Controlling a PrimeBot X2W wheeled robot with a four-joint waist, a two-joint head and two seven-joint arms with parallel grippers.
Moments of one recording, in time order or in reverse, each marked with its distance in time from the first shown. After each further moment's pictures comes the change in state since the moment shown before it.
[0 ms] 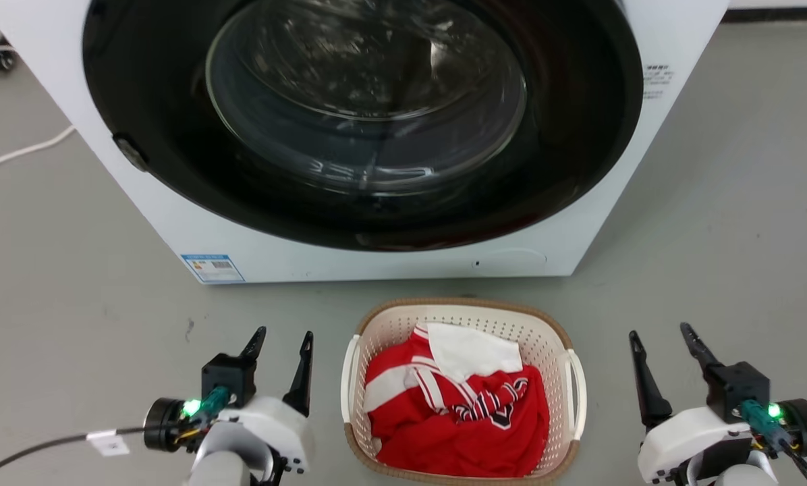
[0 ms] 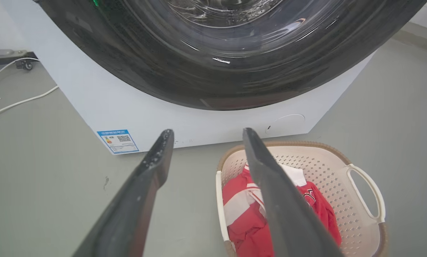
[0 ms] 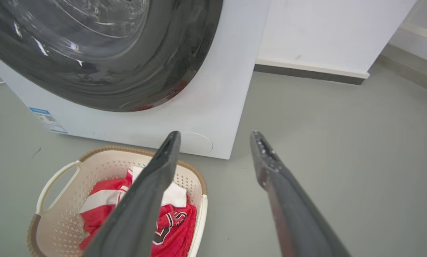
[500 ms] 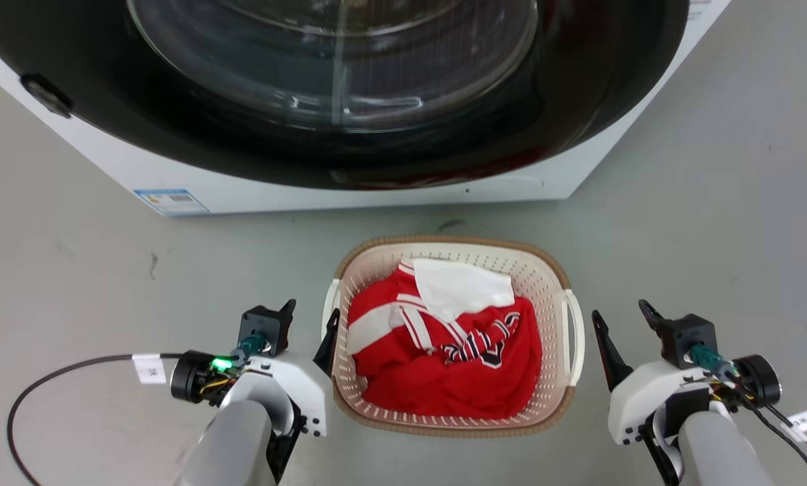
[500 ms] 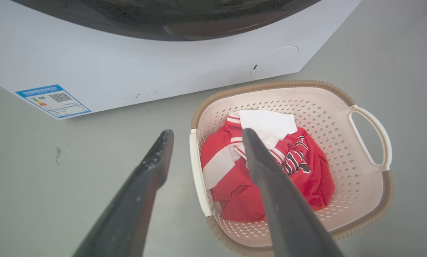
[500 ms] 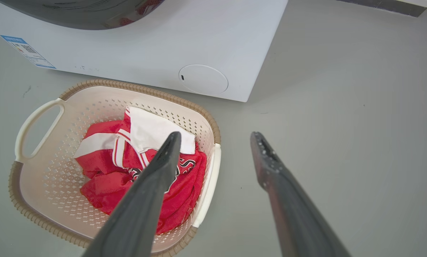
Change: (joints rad) left arm -0.241 0.015 -0.138 0.315 -0.044 -0.005 0.000; right arm -0.232 -0.001 0.053 0.355 -0.032 0.000 0.000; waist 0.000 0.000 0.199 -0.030
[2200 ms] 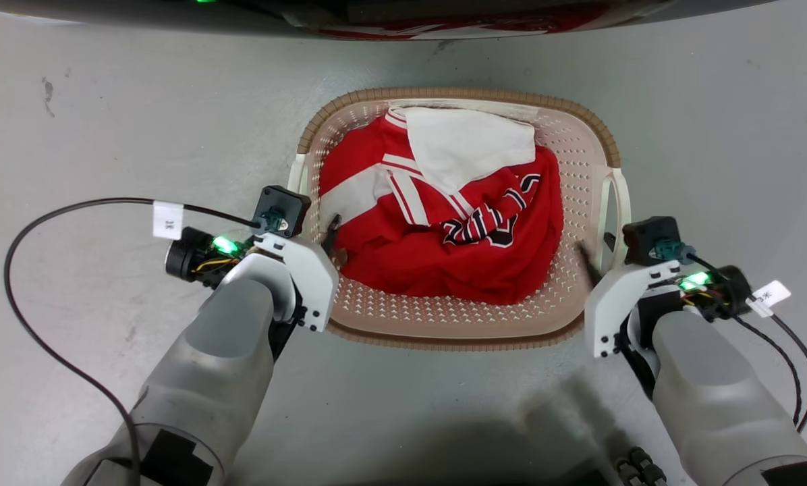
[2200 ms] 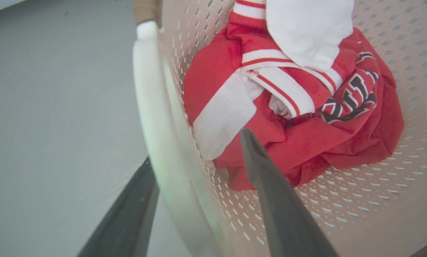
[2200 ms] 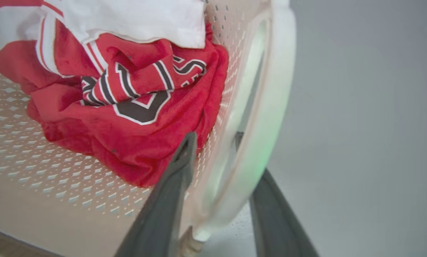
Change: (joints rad) left arm -0.462 0.023 -0.364 0.405 -0.211 -0.001 0.017; right arm -0.453 0.000 0.150 0.535 0.093 0.000 0.000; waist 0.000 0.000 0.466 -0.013
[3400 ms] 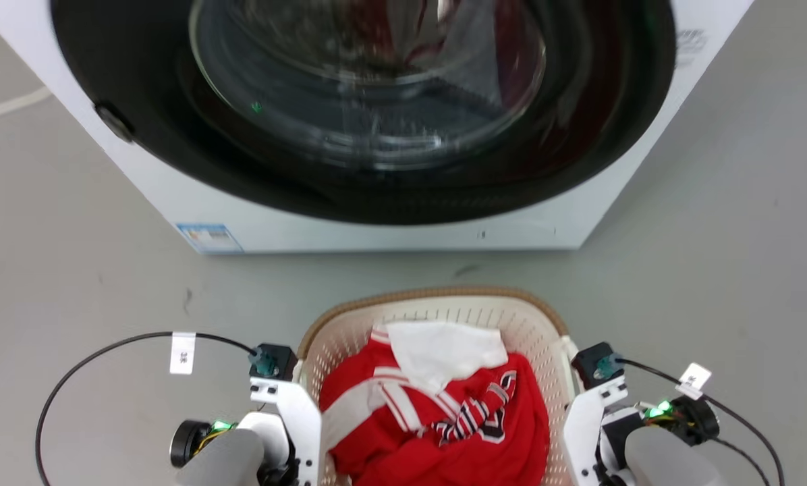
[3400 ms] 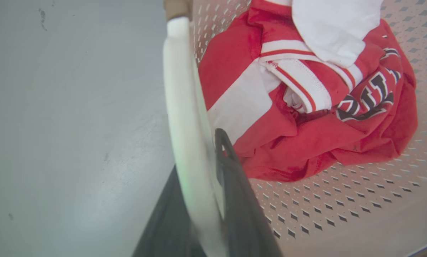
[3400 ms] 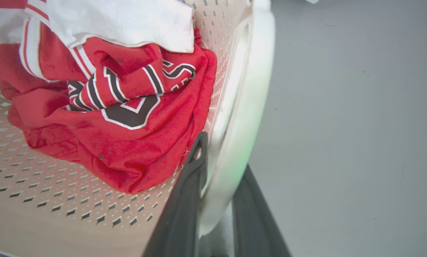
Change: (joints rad) left arm 0.322 0.043 -0.224 -0.075 -0.446 0.008 0.348; right arm 0.209 -0.008 0.400 0.016 0.258 -0.002 0.269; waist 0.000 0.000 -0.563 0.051
